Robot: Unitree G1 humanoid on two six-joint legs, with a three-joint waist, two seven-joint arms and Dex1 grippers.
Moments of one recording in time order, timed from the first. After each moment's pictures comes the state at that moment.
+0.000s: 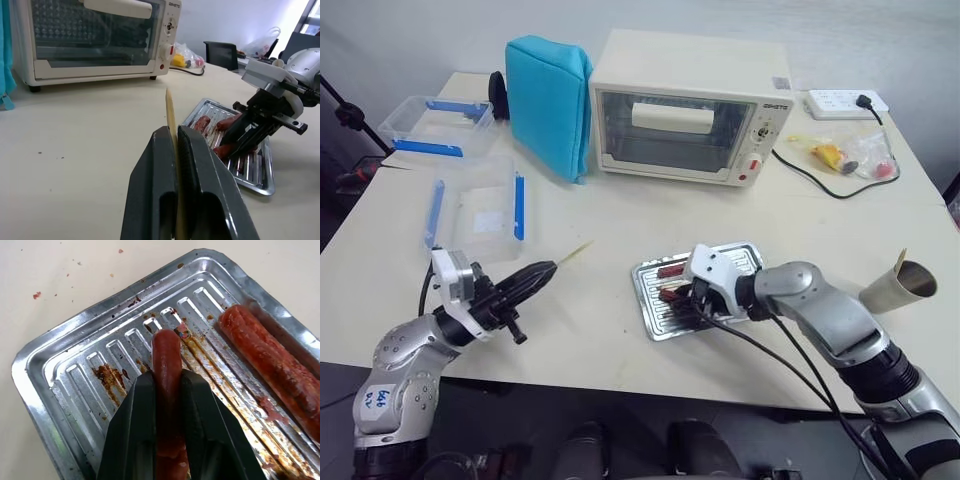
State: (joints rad) left arm -0.03 0.53 0.32 -0.23 -0.68 0.29 -0.89; right arm -0.57 -0.66 0.38 -0.27 0.24 0.80 0.87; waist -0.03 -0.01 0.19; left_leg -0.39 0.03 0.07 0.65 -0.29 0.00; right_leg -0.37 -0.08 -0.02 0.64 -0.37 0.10
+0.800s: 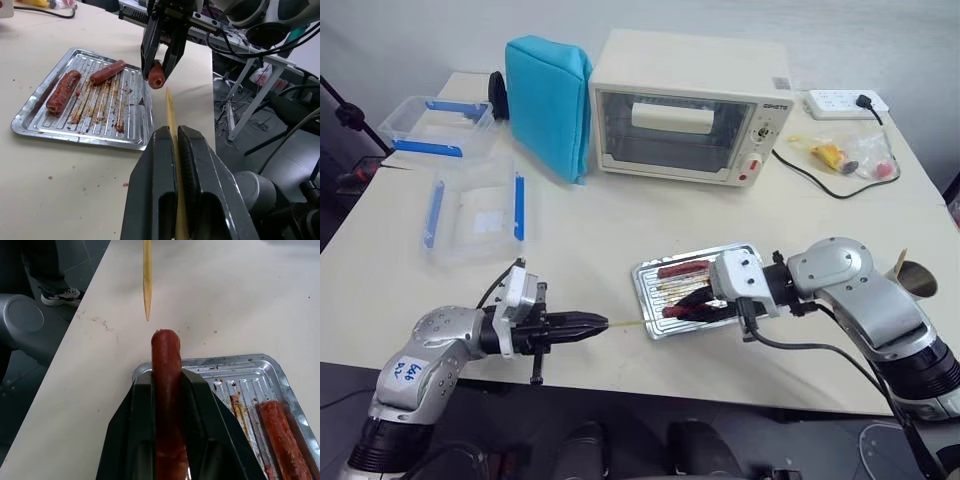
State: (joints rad) left arm -0.12 0.68 0.05 -0.27 -0.66 0.38 -1.16; right arm -0.57 -0.79 0.30 -0.31 0.30 0.42 1.27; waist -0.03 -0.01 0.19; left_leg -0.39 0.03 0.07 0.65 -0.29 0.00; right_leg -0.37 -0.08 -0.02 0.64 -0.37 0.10
